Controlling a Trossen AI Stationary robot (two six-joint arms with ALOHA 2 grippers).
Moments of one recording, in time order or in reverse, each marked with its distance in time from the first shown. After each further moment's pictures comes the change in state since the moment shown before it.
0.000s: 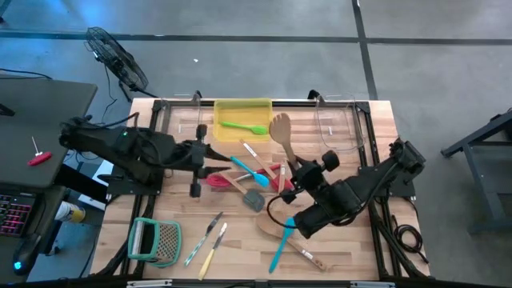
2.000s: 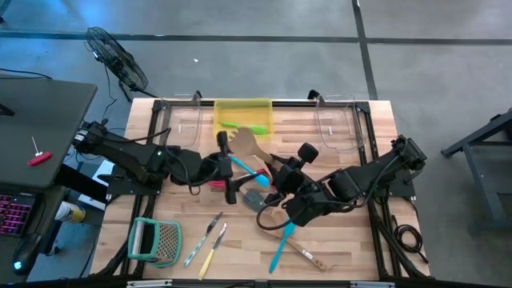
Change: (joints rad) left arm -0.038 0.210 -0.001 0.366 -0.268 0.136; right arm -0.060 -0.029 0.000 0.691 -0.078 -0.929
